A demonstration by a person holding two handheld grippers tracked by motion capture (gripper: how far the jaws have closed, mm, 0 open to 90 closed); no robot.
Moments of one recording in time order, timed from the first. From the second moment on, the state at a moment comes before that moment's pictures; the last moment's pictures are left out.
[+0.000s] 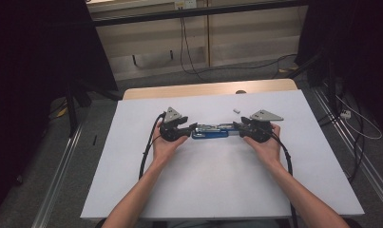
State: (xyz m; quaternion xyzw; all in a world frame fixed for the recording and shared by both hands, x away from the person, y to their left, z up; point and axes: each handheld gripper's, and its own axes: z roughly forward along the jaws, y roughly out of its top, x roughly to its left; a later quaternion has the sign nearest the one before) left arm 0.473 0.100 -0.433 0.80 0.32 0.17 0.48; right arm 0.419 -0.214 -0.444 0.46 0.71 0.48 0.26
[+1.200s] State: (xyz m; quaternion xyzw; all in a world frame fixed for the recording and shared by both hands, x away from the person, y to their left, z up) left arm 0.443 0.118 -0.424 0.79 0.32 0.18 0.49; right arm 0.425 -0.218 -0.436 0.47 0.69 0.48 0.28
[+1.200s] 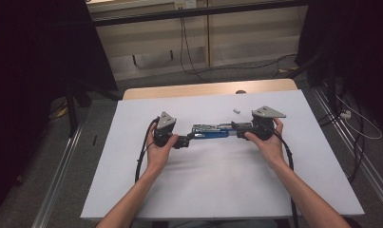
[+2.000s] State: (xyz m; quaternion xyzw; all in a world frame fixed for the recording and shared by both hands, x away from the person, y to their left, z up) left arm 0.379 0.169 -0.422 0.77 0.32 0.21 0.51; right arm 0.429 -0.214 -0.430 0.46 0.70 0.48 0.27
